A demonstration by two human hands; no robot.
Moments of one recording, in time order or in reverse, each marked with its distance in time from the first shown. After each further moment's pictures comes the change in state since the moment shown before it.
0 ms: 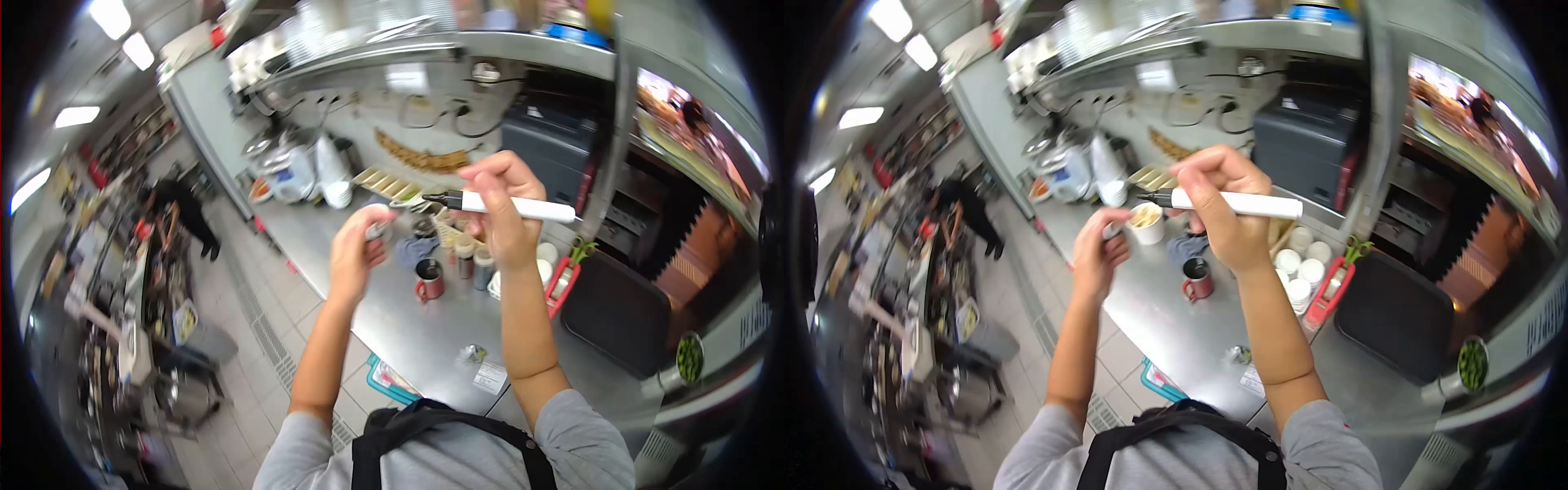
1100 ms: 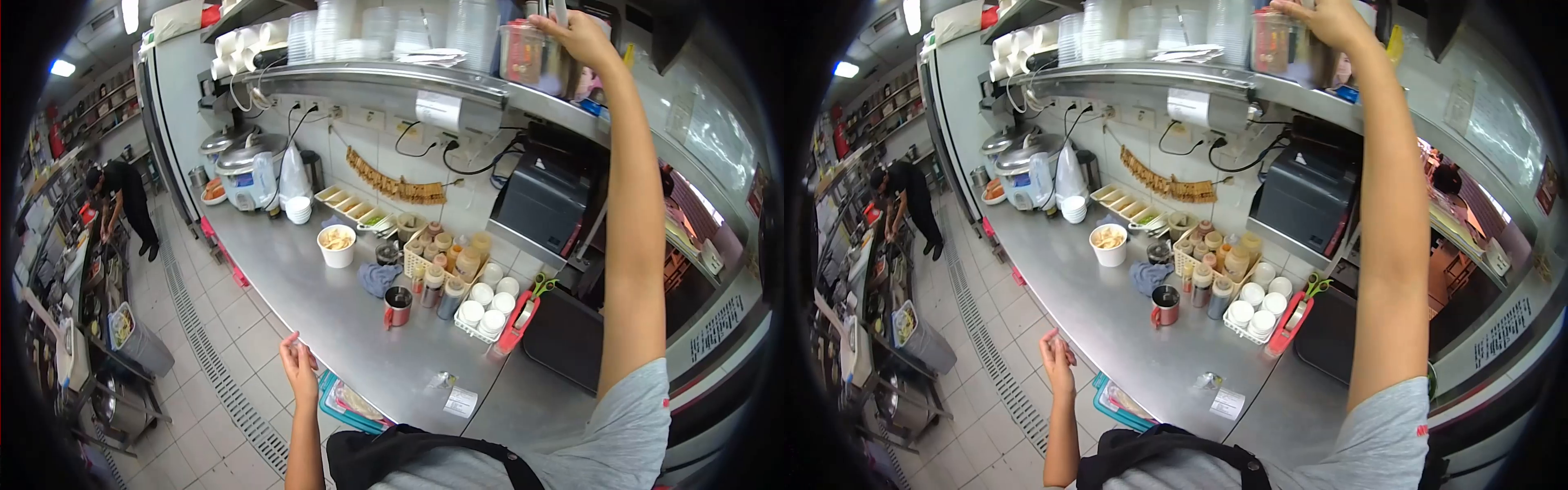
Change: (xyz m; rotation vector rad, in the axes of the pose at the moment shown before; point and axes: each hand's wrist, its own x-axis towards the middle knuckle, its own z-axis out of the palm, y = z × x) left_hand -0.141 -0.122 -0.134 0.215 0.619 0.055; right_hand 0.255 -0.095 0.011 -1.763 -0.108 -0.318
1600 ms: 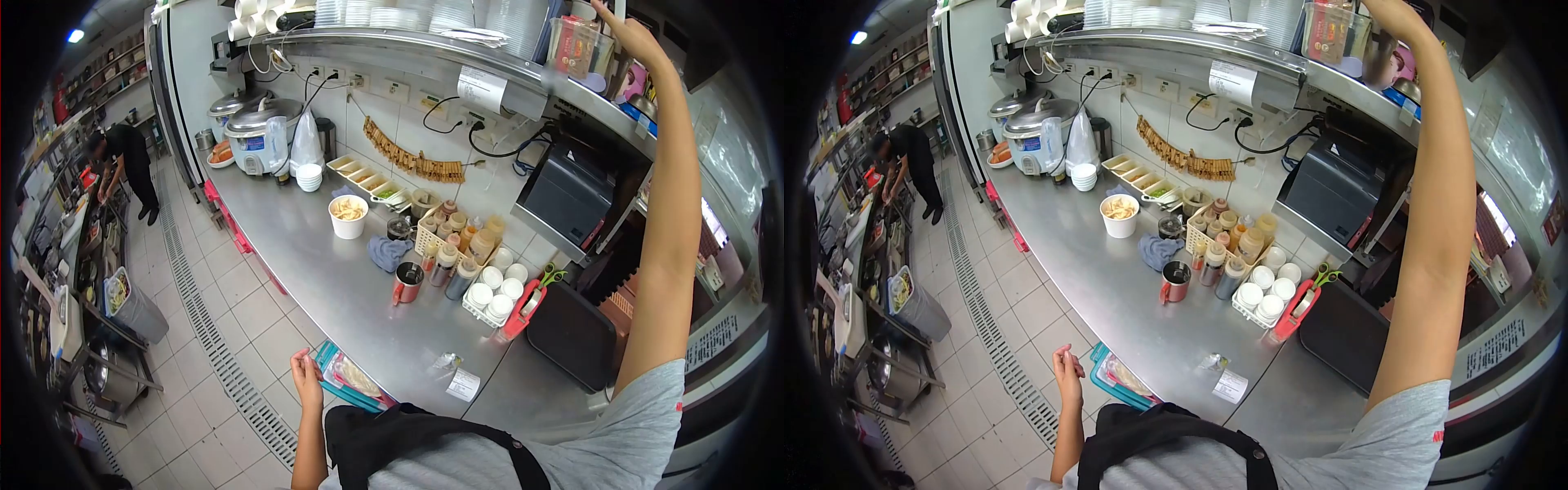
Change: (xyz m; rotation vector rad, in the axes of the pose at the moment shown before) left_hand -0.063 -0.052 -0.058 -0.027 0.126 -0.304; right_hand 0.025 0.007 -0.001 -0.361 -0.102 0.071
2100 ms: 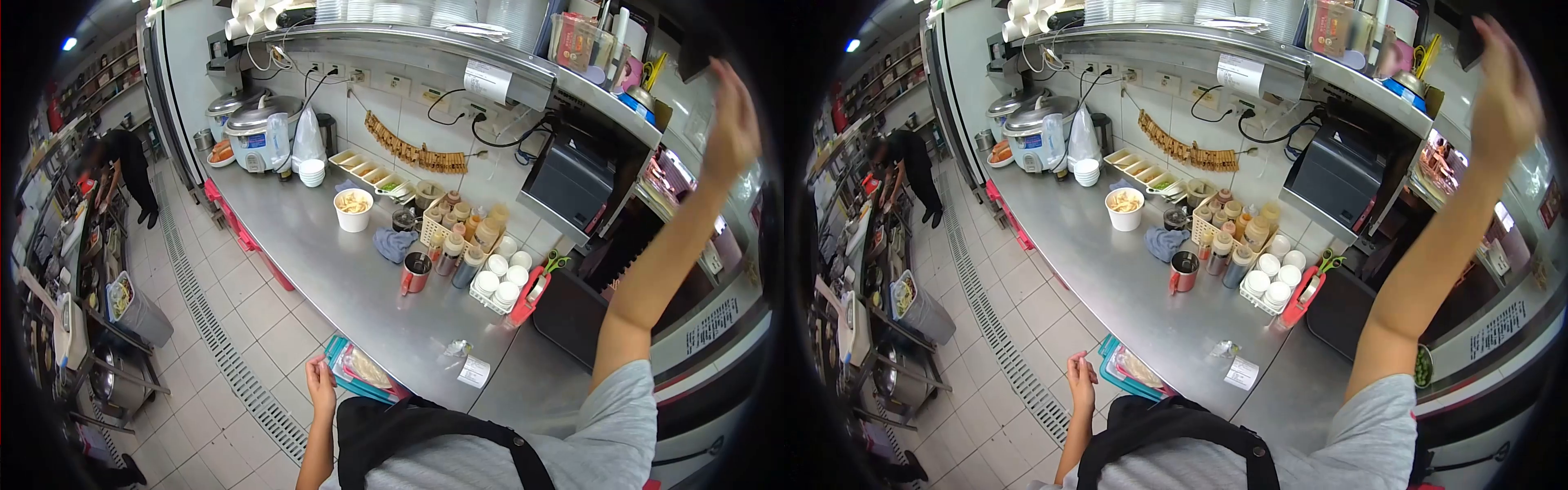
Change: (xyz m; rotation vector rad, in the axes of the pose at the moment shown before) left_hand -0.019 -0.004 -0.028 0.073 -0.087 -0.048; right_hand -0.128 -0.011 -0.077 0.570 0.861 -0.157
